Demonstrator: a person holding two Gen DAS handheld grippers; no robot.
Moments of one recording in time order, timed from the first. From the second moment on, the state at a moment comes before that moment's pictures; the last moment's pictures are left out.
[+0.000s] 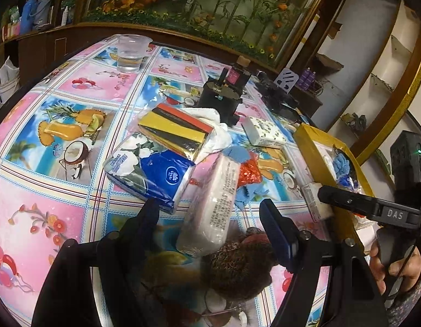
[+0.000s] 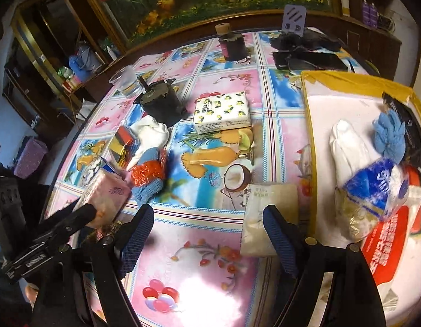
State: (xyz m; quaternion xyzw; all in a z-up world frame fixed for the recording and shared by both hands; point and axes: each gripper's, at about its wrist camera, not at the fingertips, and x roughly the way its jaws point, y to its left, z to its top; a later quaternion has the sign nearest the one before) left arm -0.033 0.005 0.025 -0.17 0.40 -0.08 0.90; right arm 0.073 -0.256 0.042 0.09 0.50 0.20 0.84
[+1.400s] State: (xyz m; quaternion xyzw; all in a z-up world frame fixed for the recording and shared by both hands) left arm -0.048 0.018 0.041 -0.17 0.32 -0.04 0.93; right arm 0.076 -0.190 0.051 0.12 0.35 0.36 0.86
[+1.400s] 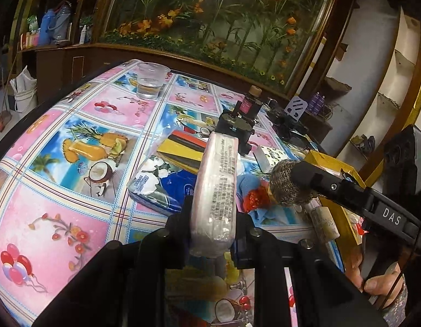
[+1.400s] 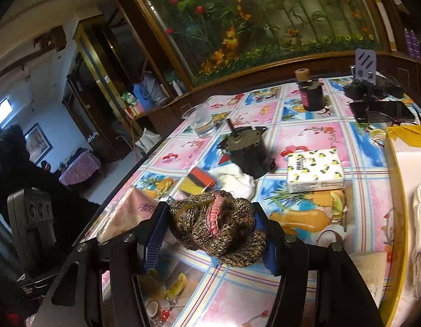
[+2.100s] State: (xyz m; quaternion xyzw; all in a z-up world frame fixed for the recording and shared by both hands) left arm -0.051 0.019 0.040 -0.17 0.32 -0.03 0.93; right arm 0.071 -0.203 0.053 0.14 0.34 0.36 0.86
